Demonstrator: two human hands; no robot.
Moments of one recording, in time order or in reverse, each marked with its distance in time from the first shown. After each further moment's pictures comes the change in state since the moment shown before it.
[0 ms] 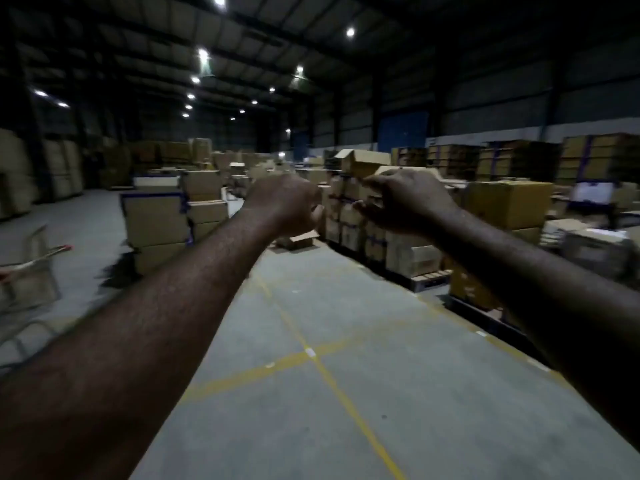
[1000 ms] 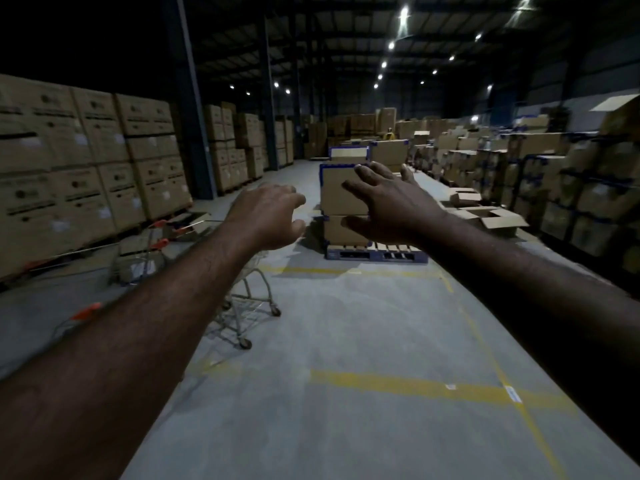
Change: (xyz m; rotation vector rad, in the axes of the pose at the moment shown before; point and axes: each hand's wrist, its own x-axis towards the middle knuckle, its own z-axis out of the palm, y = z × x) left_hand -0.093 -0.471 0.141 0.405 -0.291 -0.546; right_hand 0.357 -0.388 0.261 0.443 -0.076 -0.522
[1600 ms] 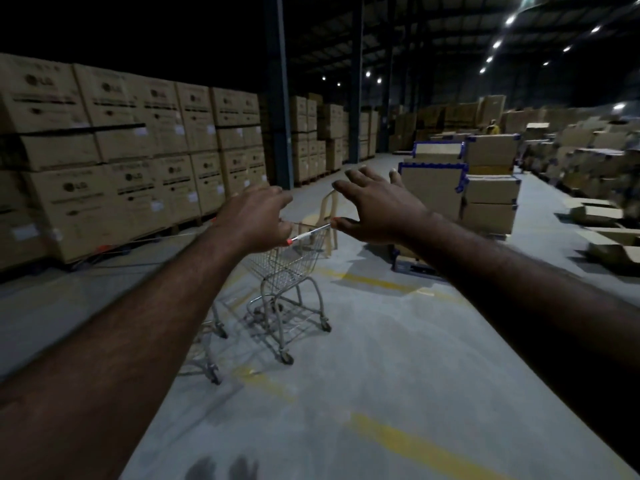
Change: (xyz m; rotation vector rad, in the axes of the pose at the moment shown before) left_hand 0.212 -0.123 0.160 0.096 -0.087 -0.345; right_hand 0.315 0.071 0.172 0.182 0.012 -0.287
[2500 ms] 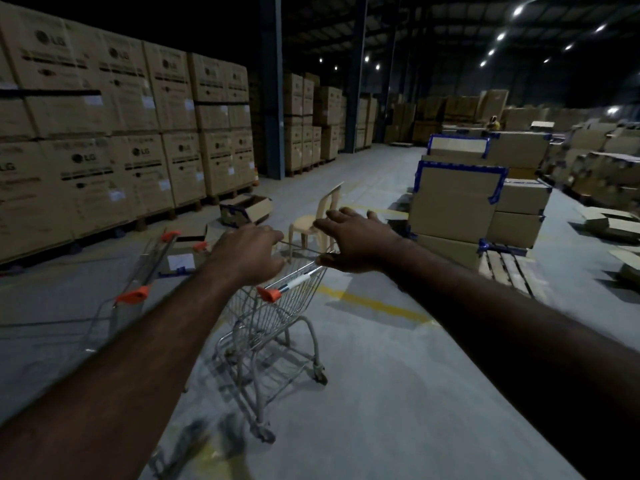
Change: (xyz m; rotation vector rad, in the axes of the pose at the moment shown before) left_hand 0.429 -0.150 0.360 -0.089 -0.213 -0.030; right_hand 0.470 0.161 0.319 -0.012 -0.240 -0.042
